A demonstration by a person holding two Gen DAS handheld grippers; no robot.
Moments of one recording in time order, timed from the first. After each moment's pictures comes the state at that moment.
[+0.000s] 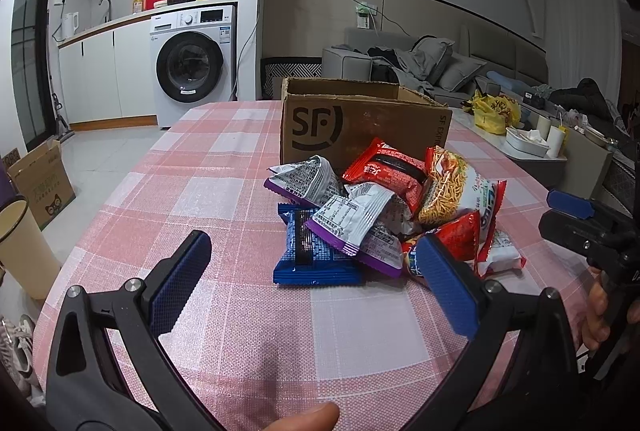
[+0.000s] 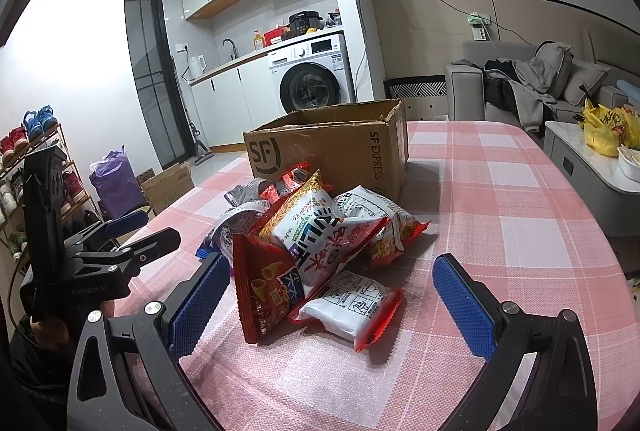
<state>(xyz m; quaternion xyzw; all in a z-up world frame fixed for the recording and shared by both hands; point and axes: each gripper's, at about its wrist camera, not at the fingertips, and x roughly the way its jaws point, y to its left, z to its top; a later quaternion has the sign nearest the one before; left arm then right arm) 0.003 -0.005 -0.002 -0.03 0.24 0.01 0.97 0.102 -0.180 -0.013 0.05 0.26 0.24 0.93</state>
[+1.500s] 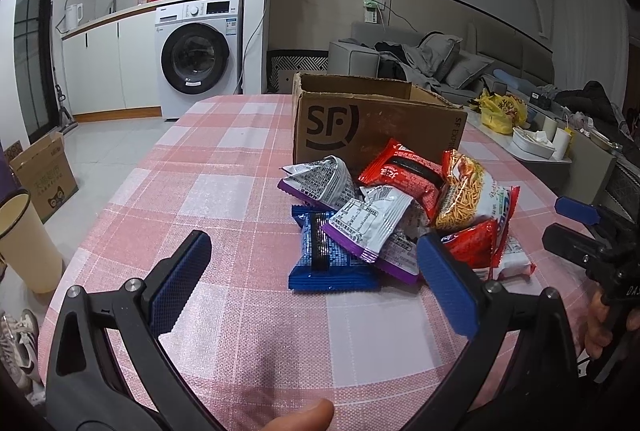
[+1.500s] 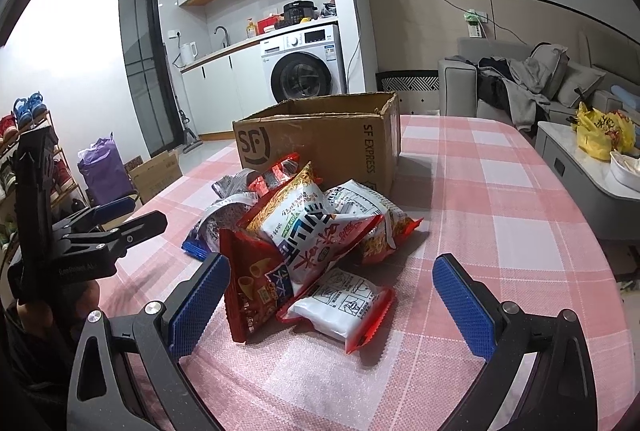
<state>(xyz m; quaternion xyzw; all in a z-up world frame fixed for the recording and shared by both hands) 0.011 0.014 0.001 -0.05 0.26 0.02 0.96 0.109 -0.173 -0.011 0.03 0.28 0.22 0.93</state>
